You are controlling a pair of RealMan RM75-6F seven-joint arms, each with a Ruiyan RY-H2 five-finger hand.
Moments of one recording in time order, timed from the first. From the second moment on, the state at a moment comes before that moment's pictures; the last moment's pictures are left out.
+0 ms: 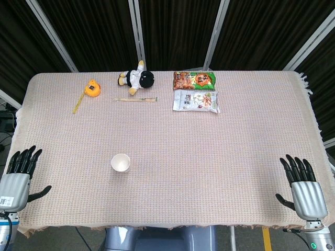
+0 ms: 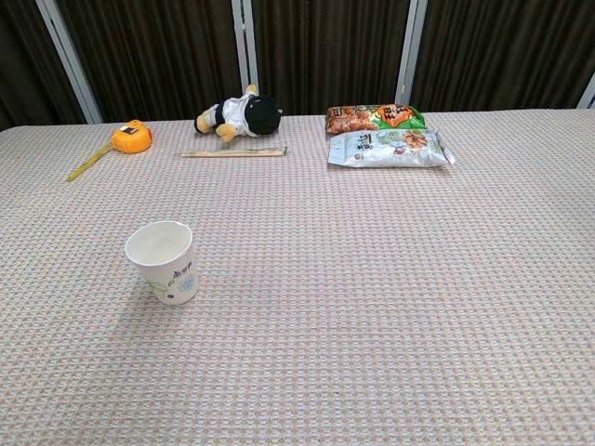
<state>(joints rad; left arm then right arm) -0.10 -1.24 0.04 -1.64 1.52 1.59 0.17 0.03 -1.20 0.03 -1.54 -1.60 1.55 -0.14</state>
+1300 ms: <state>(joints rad) -0.14 -1.25 -0.01 -1.71 1.54 1.48 0.23 0.03 -1.19 0.01 -1.56 -1.60 1.53 -0.14</state>
